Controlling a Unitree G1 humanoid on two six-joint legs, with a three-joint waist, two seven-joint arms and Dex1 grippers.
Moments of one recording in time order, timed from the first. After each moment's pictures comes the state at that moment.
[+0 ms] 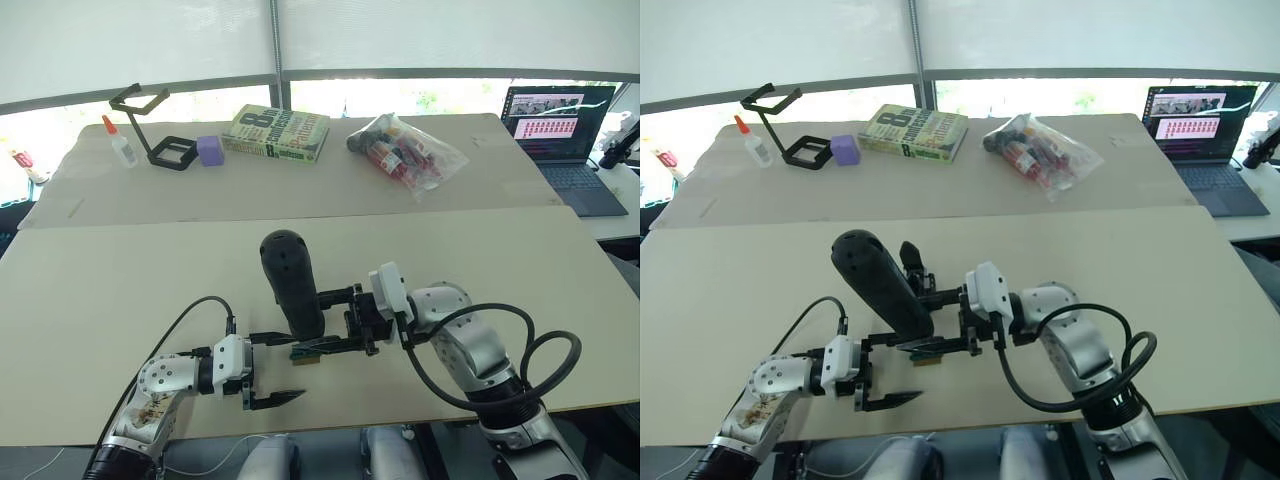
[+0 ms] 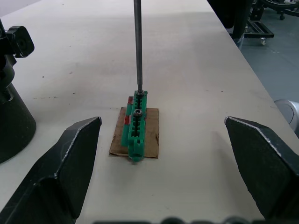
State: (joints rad) left arm 0.01 0.56 -0.16 0.03 -0.31 -0.26 -1.21; right arm -0.42 -0.36 0.30 -0.20 0.45 0.14 1.22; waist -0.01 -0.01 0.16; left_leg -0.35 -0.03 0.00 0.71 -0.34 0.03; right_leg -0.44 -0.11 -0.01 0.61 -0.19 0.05
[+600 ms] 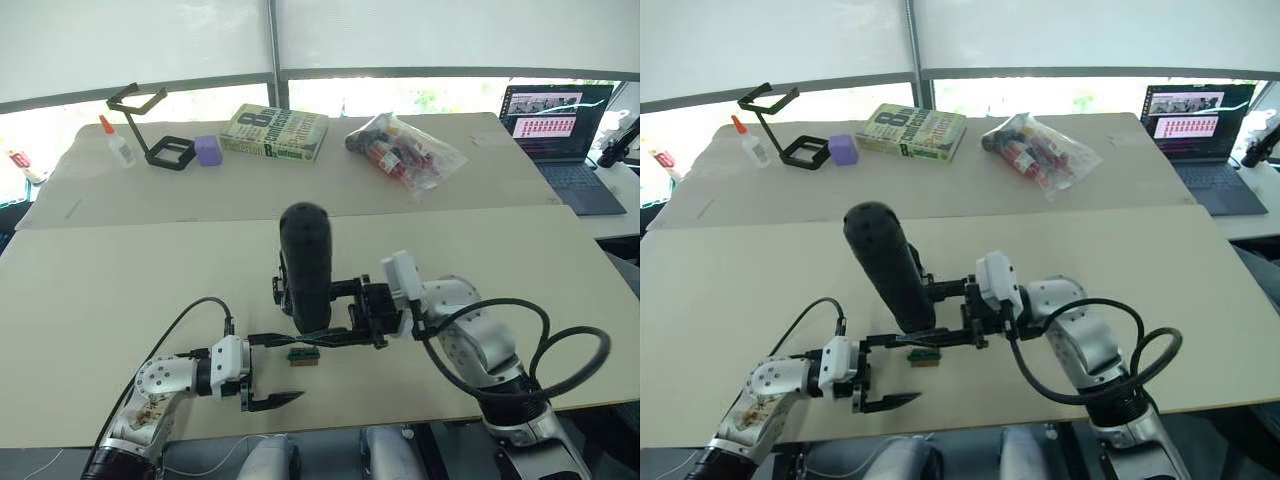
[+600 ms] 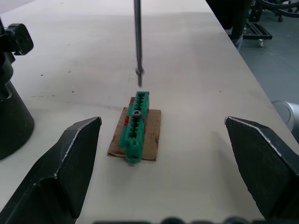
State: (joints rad) left arm 0.02 0.59 -0.15 0.01 -0.34 -0.26 -1.23; right arm -0.44 -0.38 0.24 -0.28 0.56 0.22 1.21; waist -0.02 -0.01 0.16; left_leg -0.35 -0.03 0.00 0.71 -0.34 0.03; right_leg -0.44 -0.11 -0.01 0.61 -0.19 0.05
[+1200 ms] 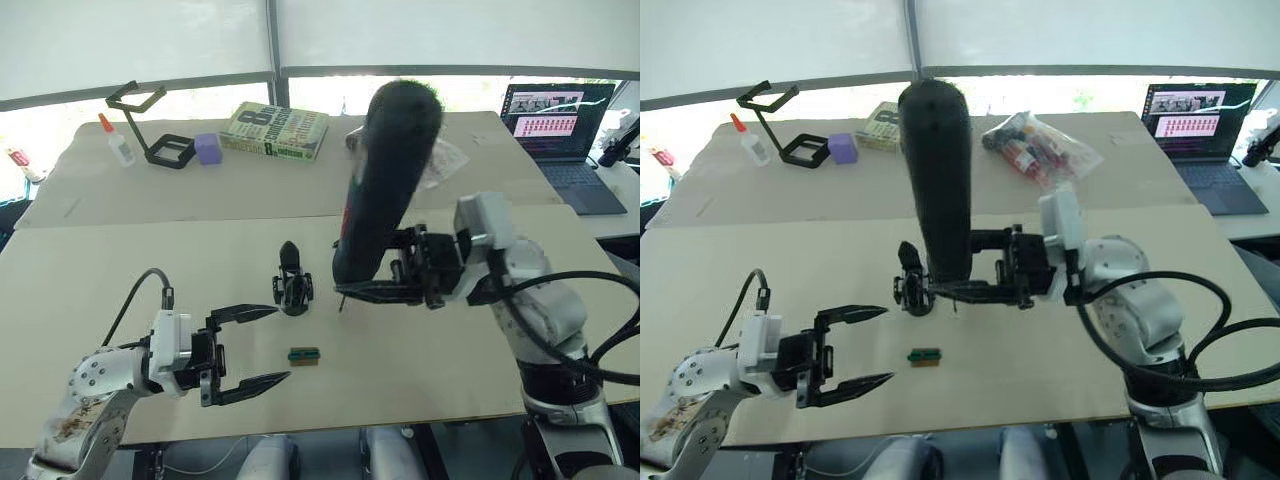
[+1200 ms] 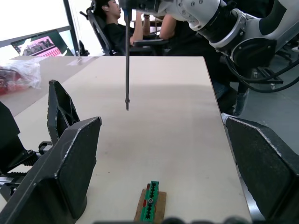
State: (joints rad) left arm 0.19 0.71 0.15 -0.50 -0.71 0.06 -1.11; right arm -0.57 -0.52 0.02 -0.35 0.76 0.38 1.17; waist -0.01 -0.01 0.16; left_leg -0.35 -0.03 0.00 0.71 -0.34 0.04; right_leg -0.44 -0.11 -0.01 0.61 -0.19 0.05
